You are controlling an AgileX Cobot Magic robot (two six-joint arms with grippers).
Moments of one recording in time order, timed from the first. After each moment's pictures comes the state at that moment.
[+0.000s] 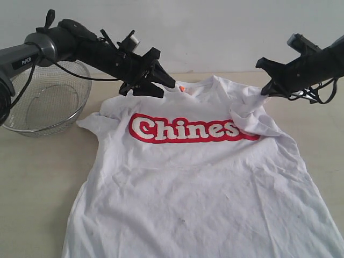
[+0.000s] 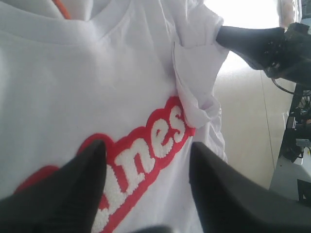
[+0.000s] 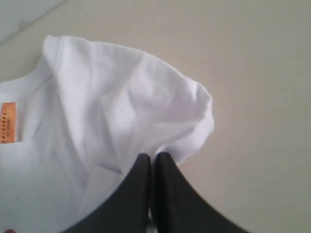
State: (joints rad) left arm -0.19 2.63 -2.33 -1.03 1.22 0.39; right arm -0.20 2.23 -1.58 0.91 0.55 -0.43
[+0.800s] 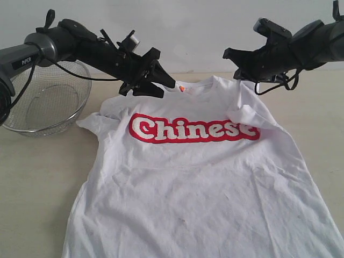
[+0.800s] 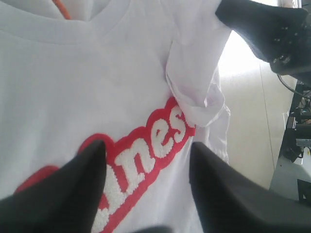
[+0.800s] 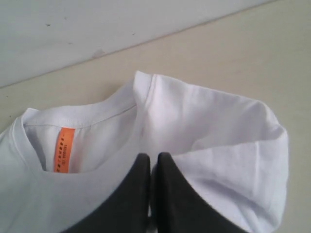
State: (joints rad) left arm -0.19 2.63 -2.33 -1.03 1.22 0.39; right arm -0.03 2.23 -1.63 0.95 0.33 -0.49
